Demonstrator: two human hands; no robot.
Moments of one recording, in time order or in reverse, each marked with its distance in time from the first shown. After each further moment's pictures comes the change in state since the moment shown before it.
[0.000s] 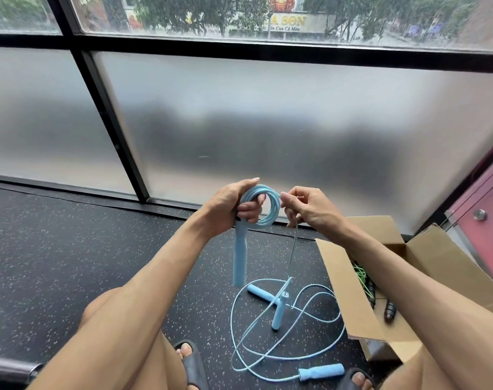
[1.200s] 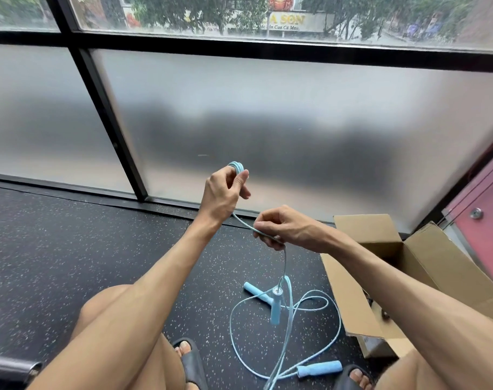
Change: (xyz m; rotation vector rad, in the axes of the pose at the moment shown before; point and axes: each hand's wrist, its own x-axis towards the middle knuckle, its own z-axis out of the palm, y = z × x) left_hand 0.013 -0.013 -0.023 0.751 0.672 0.517; right_hand -0.020 -0.016 0.036 -0.091 -0.448 0.085
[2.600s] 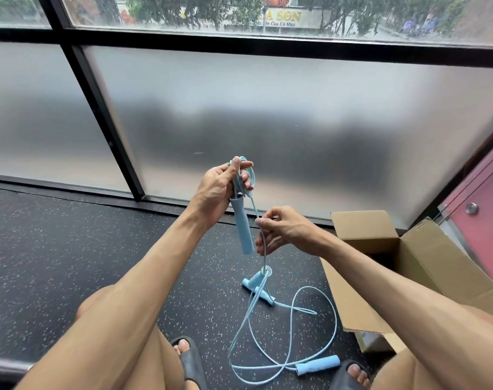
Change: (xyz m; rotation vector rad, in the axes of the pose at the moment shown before) left_hand 0.001 0.020 -0.002 -0.864 -0.258 -0.289; right_hand 0.002 0.022 0.001 0.236 0.163 0.161
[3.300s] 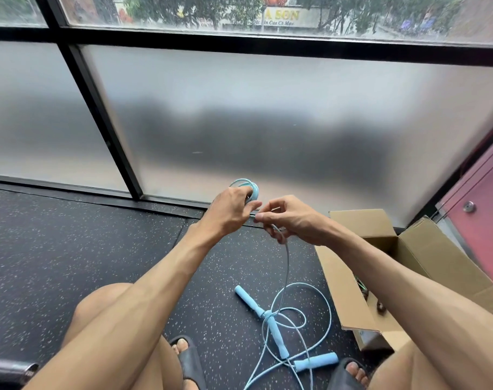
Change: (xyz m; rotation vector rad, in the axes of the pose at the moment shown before) left_hand -0.001 -0.036 -0.006 1.491 -0.043 0.198; right_hand -0.008 -0.020 -0.009 -0.083 -0.009 -0.072
